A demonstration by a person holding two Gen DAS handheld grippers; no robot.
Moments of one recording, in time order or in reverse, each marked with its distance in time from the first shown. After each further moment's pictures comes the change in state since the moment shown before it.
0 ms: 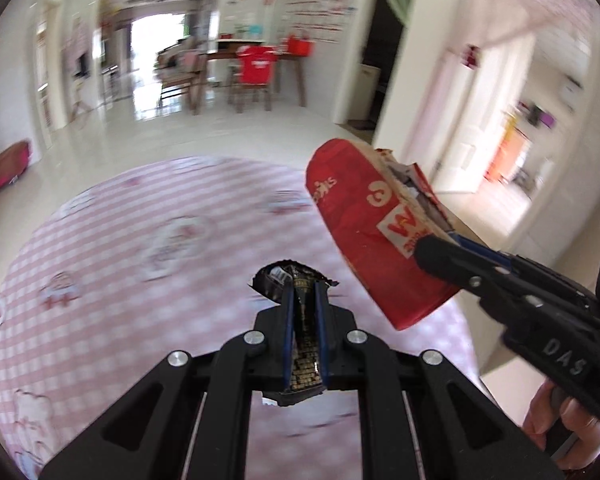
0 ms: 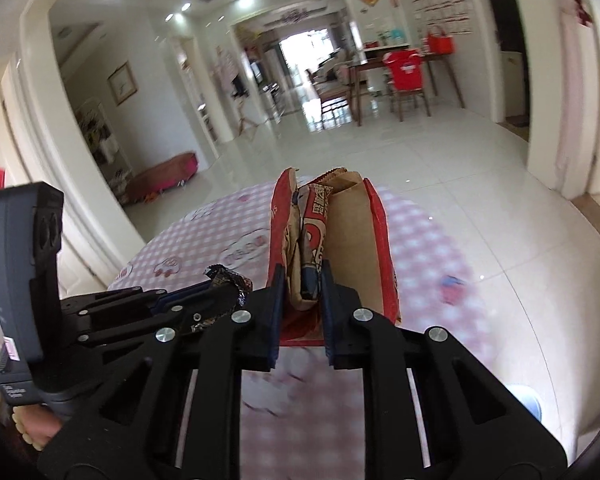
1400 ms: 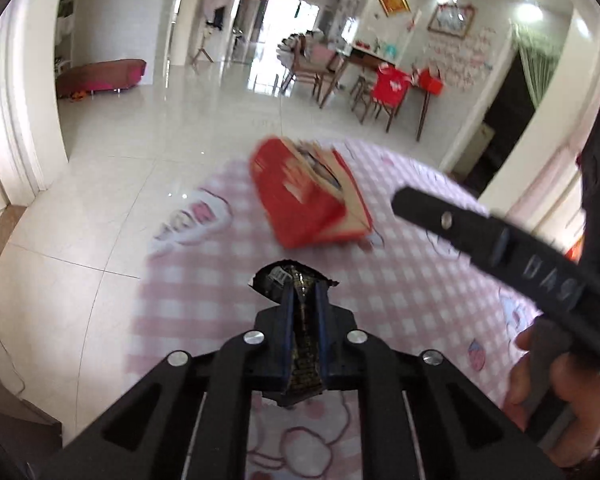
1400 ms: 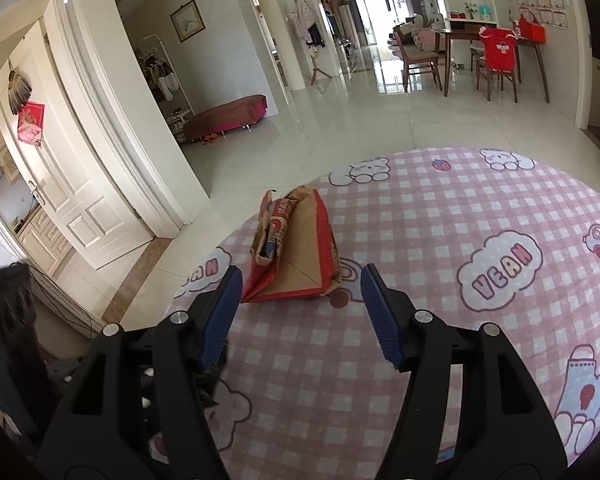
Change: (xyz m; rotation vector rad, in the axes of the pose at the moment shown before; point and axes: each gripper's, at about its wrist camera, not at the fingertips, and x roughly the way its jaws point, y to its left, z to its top) left arm -0.093 0.264 -0.096 -0.440 -0.066 0.255; right arm 0.196 0.245 -0.011 -0.193 0.200 0.213
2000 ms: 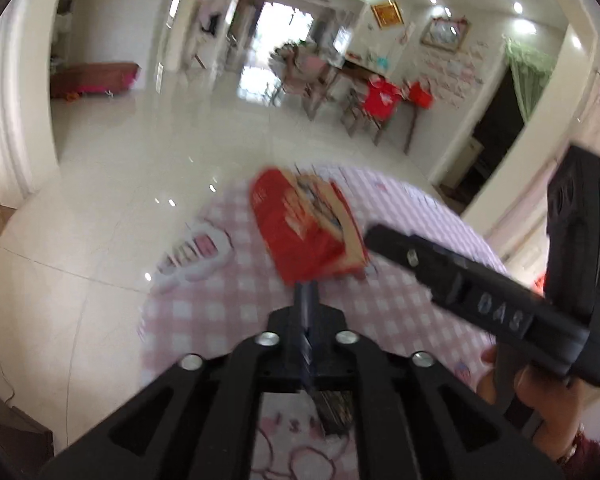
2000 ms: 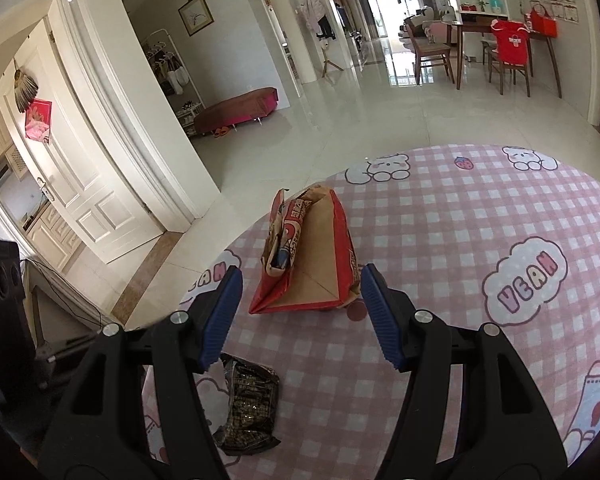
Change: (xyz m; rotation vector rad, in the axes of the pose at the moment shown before) left arm 0.003 0.002 0.018 -0.004 0.019 -0.063; right arm 0.018 0.002 0.005 0.010 0.033 0.040
